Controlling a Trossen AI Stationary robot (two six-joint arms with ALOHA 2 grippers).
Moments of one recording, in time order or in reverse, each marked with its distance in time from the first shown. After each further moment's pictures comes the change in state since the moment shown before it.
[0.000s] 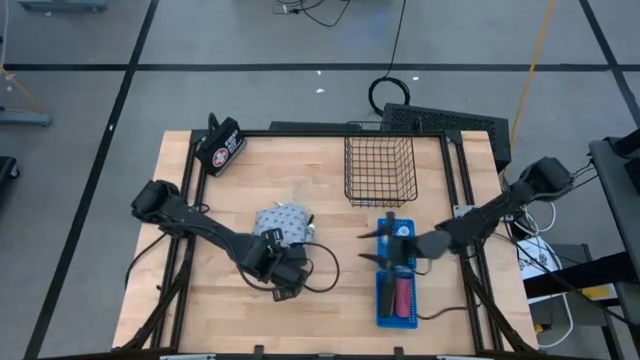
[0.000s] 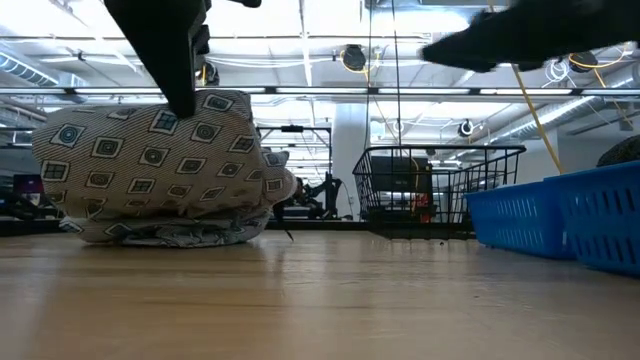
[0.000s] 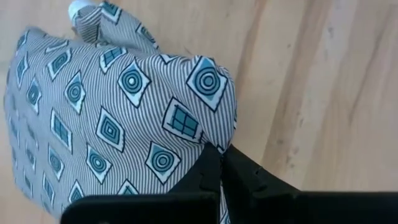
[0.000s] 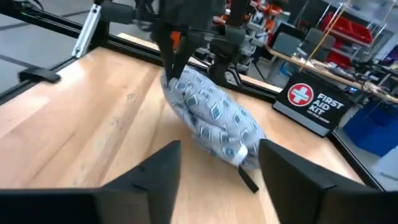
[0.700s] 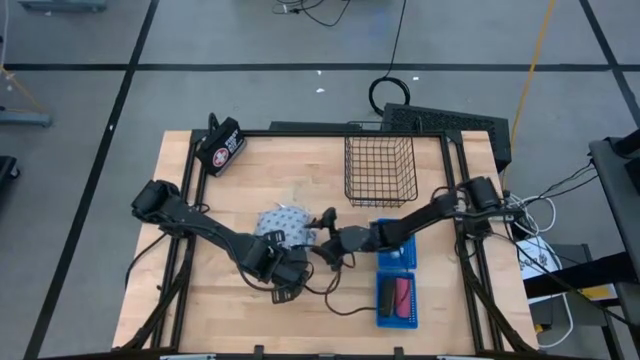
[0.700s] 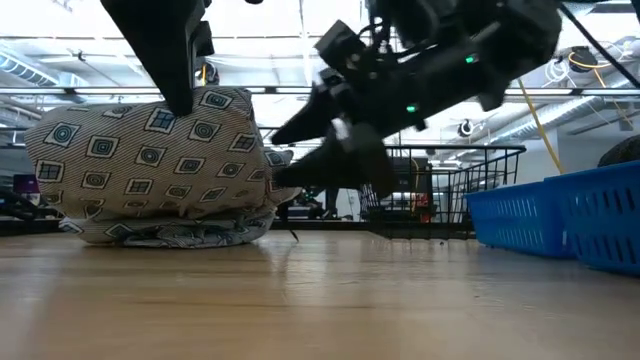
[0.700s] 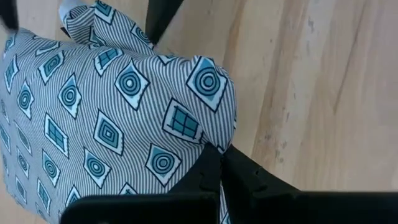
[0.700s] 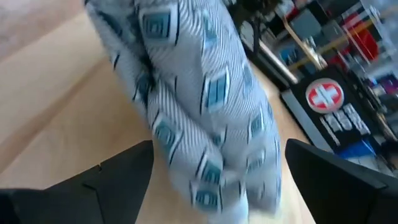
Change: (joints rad) left arm -0.001 0.000 0.001 0.018 0.042 0.053; right arm -0.280 0.647 0.486 -0.036 -0.176 -0.399
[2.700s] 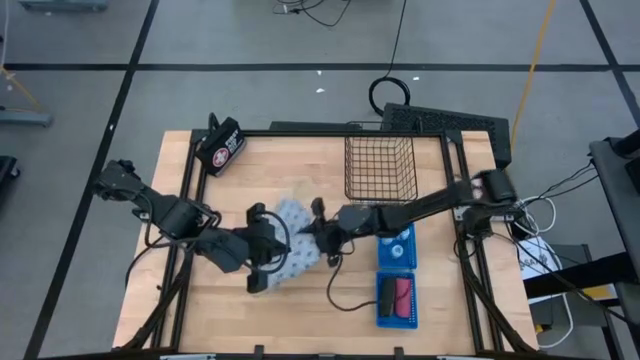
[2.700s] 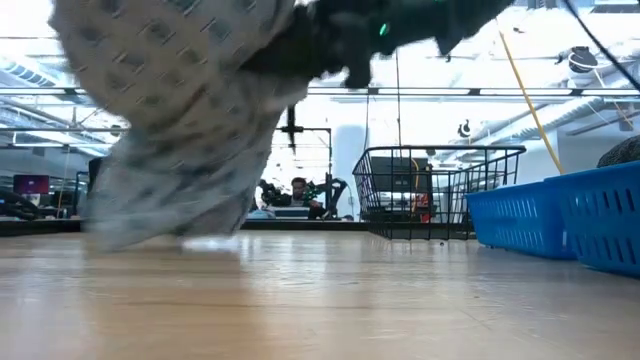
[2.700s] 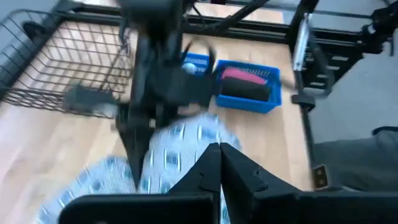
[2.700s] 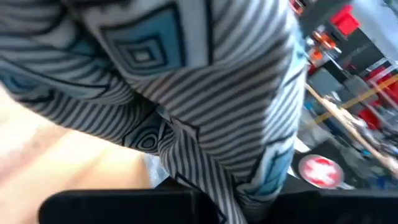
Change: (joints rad) left arm -0.070 -0.384 0.075 0.206 -0.237 0.149; right arm -0.071 -0.108 0.171 -0.147 -0.308 -0.041
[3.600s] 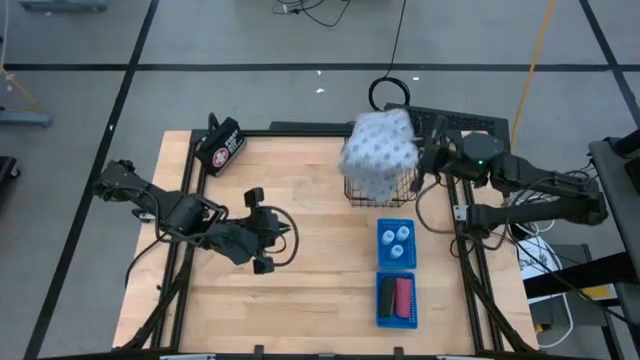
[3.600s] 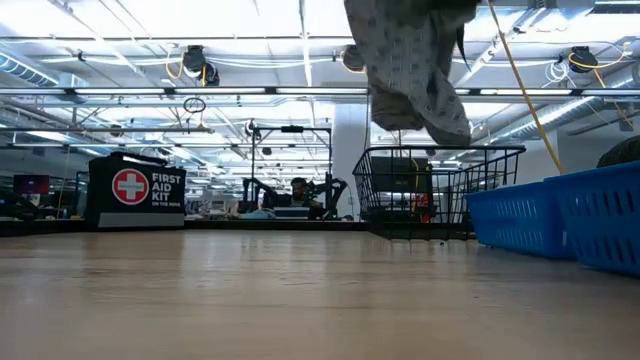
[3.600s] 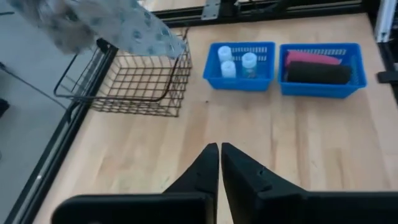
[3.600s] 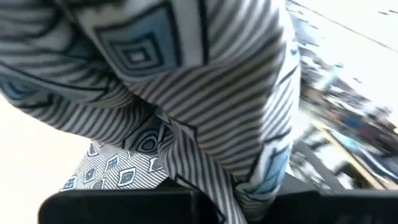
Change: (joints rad) left arm 0.057 0.008 -0.001 -0.100 -0.153 0.144; right arm -0.312 -0.987 -0.126 -0.752 0.255 0.126
